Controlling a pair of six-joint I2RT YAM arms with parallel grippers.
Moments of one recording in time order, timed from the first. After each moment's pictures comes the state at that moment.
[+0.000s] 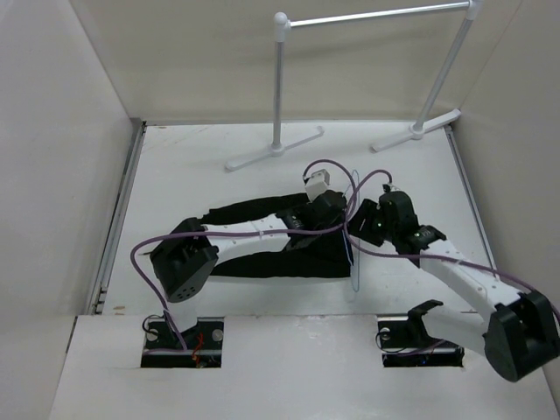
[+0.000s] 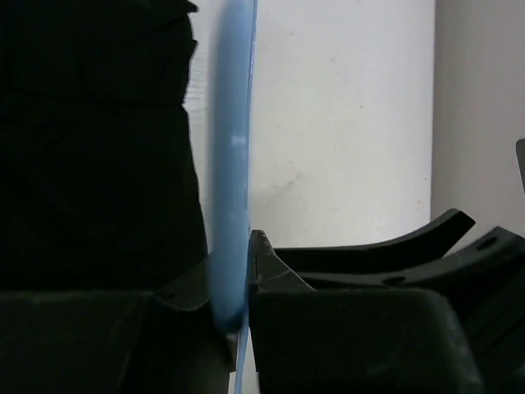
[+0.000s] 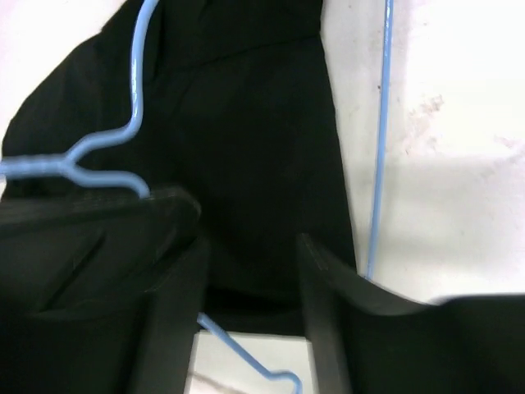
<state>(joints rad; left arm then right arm) -1.05 1.78 1.25 -0.09 -0.33 -1.08 0.42 1.04 0.62 -0.29 -0.07 0.78</state>
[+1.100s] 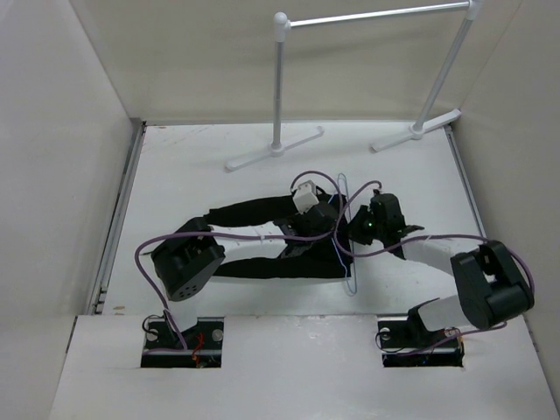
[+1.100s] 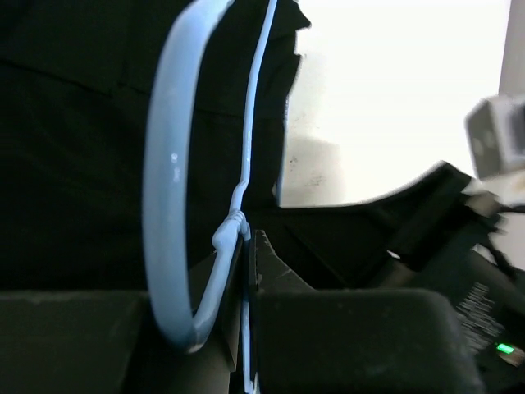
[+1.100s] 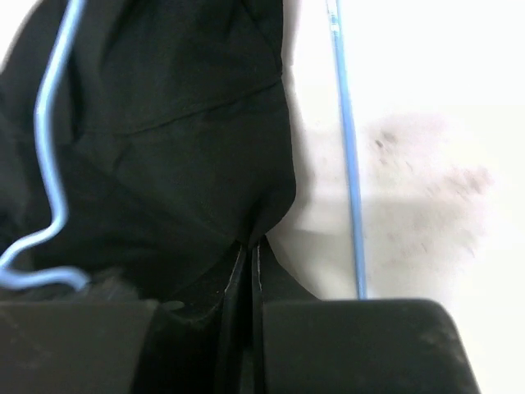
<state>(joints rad) -1.05 1.80 1.11 -0.01 -0.42 -1.15 0.37 1.43 0.54 0.13 -0.18 0.81</state>
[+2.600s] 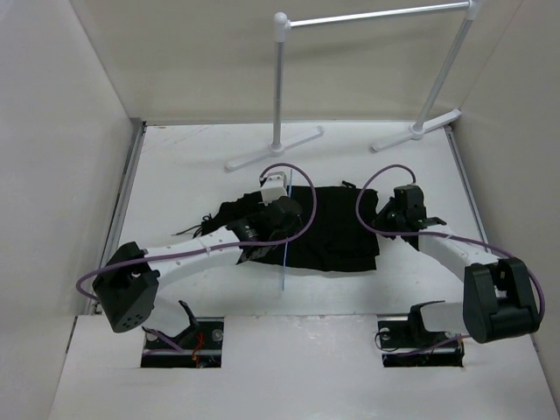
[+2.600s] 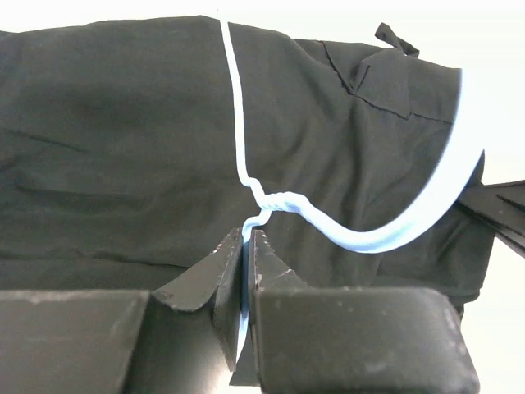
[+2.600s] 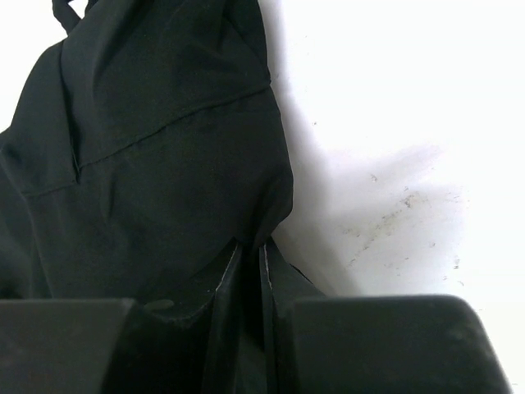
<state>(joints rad) -0.96 1.41 0.91 -0.16 -0.55 -0.79 0.17 1.30 0.61 -0.15 -0.05 0.85</state>
